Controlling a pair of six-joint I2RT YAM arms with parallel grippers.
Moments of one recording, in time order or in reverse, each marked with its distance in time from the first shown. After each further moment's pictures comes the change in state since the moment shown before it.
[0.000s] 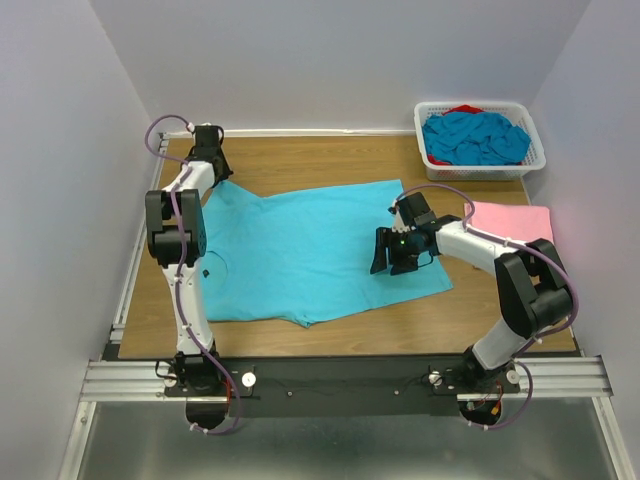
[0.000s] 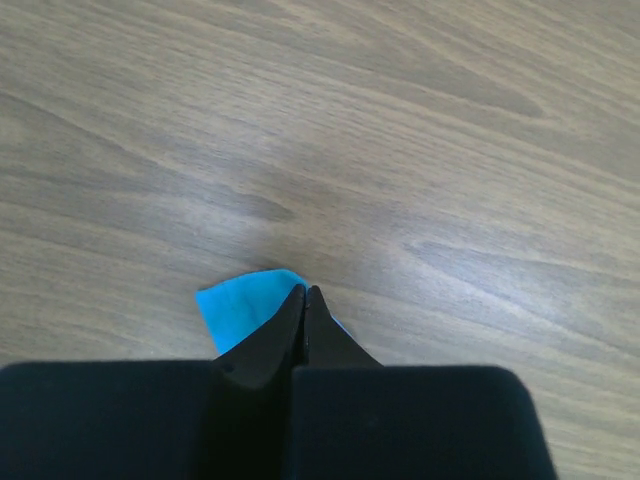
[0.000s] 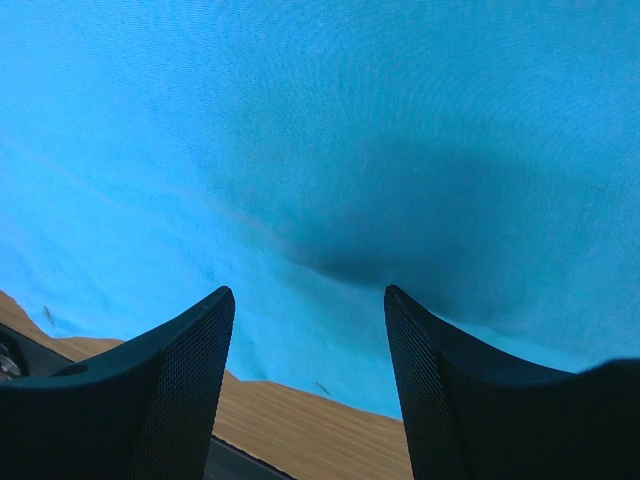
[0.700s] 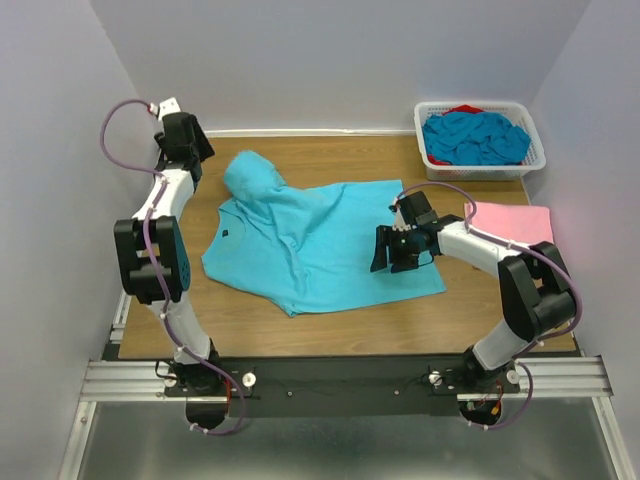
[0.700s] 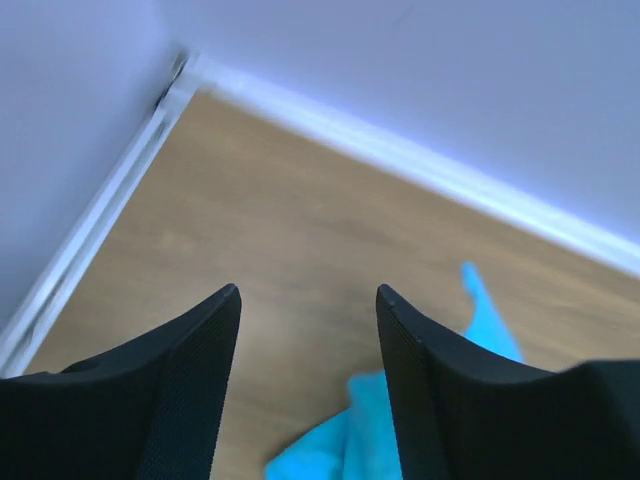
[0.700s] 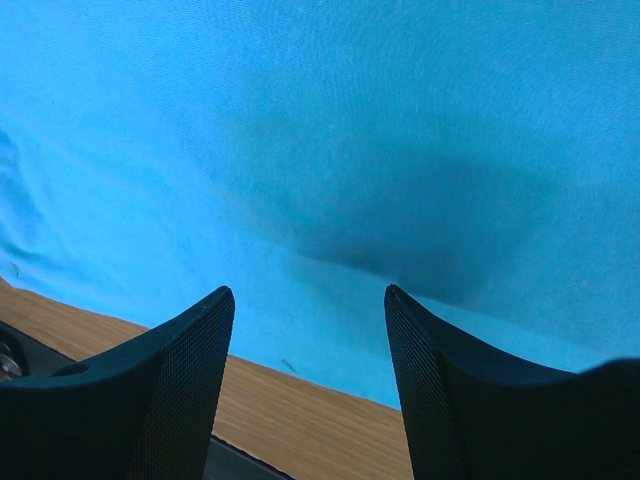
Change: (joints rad) left arm 0.031 -0.448 -0.277 0.243 -0.058 0.009; right arm 0.000 -0.019 0.000 0.003 0.003 -0.005
